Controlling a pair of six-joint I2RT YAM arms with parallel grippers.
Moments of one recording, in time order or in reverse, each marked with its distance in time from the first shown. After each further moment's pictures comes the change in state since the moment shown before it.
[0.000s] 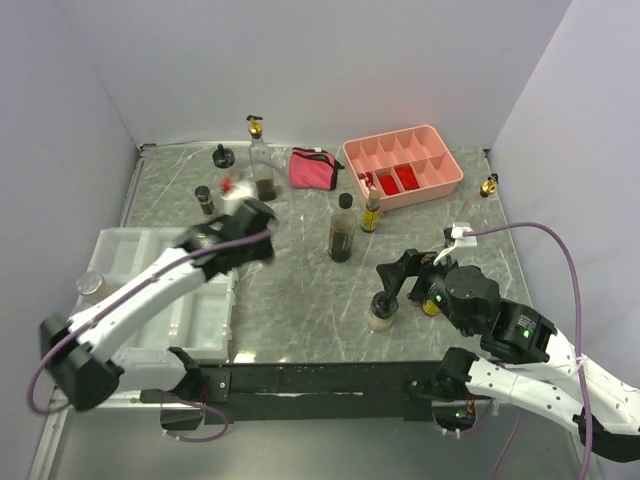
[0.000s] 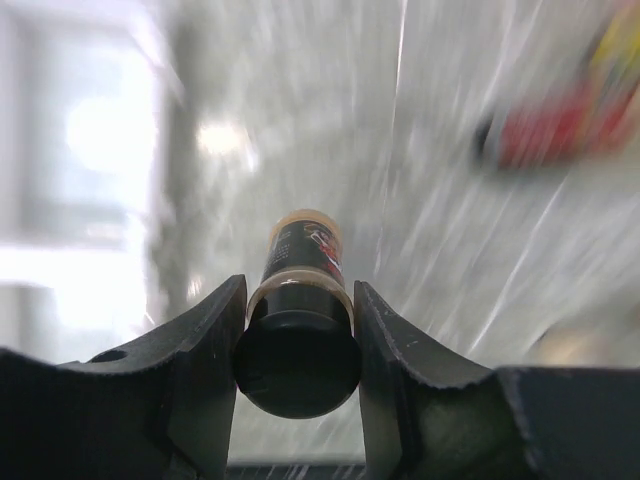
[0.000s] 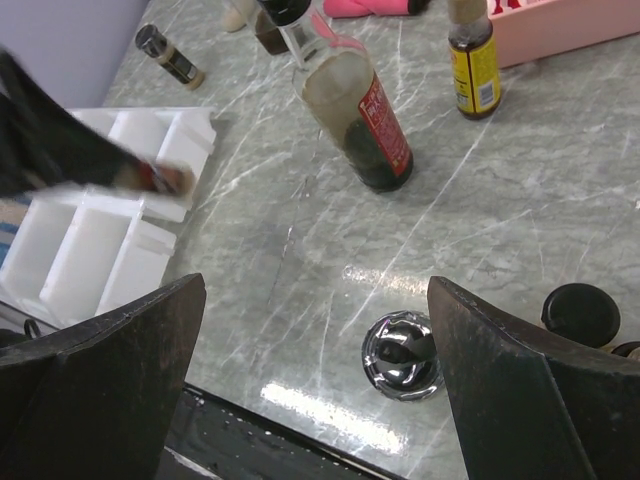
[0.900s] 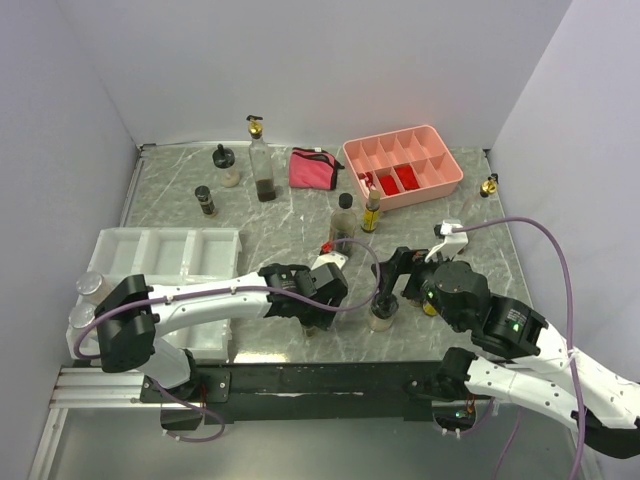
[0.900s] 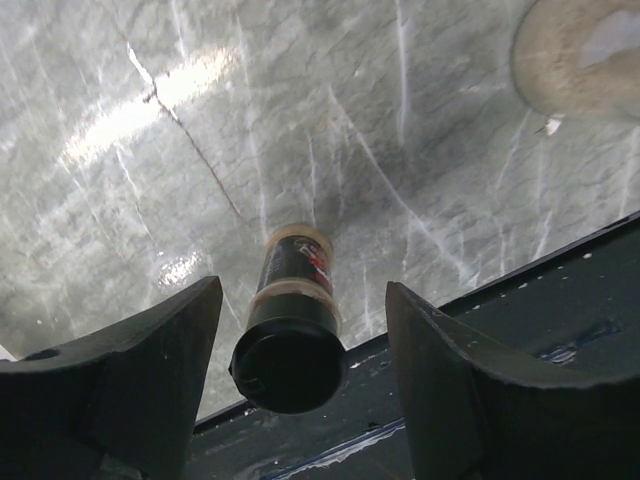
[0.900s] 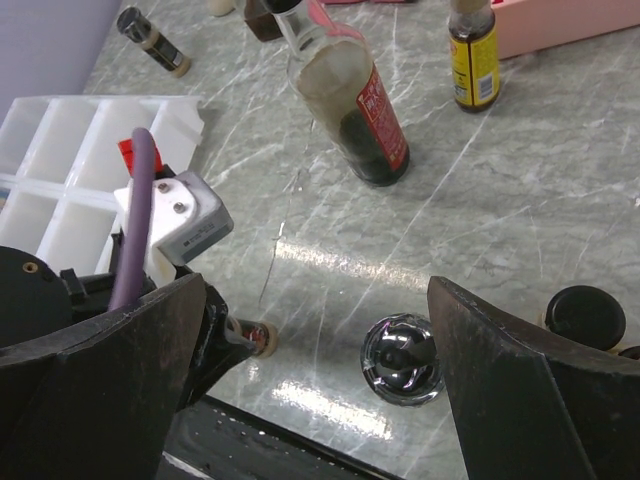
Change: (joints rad) left arm -0.377 0.237 -0.040 0.135 0.166 0.158; right arm 0.000 0.060 0.008 0.008 0.000 -0.003
